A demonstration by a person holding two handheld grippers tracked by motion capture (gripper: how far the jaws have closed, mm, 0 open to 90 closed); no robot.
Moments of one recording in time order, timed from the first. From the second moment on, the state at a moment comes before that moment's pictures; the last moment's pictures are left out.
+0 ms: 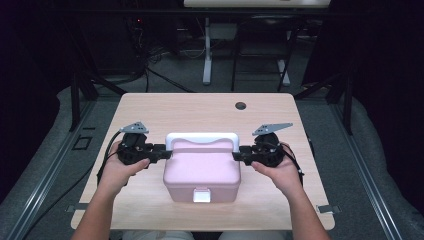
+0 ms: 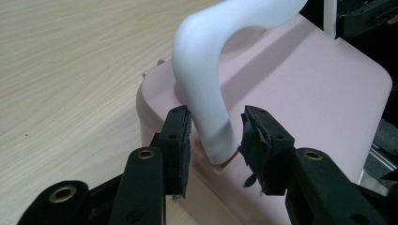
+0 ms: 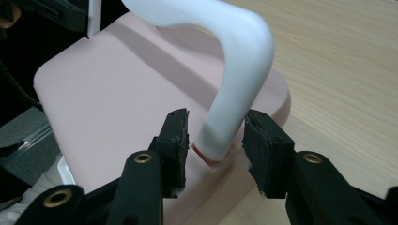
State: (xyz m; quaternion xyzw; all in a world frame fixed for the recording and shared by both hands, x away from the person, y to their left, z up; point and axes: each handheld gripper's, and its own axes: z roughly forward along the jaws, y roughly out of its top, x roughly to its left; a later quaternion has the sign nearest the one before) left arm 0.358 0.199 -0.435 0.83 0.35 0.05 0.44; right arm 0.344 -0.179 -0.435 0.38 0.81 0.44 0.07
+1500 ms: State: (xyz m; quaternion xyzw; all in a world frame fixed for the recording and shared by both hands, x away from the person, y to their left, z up) left arm 0.340 0.201 -0.432 0.83 0.34 0.05 0.45; right arm 0.330 -0.179 -0.434 0.36 0.82 0.45 0.06
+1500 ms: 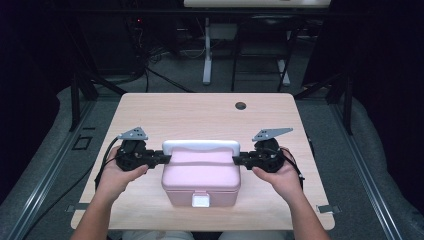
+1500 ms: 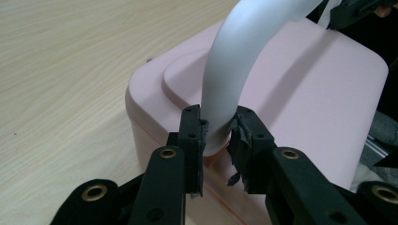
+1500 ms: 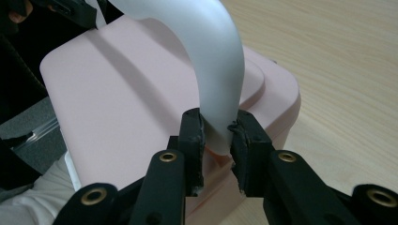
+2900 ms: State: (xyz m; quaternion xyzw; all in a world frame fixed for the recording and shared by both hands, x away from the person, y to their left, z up) left arm 0.317 0.217 -0.439 0.84 0.35 0.05 0.43; right arm 0.350 -0.191 -0.417 0.38 0.76 0.53 0.03
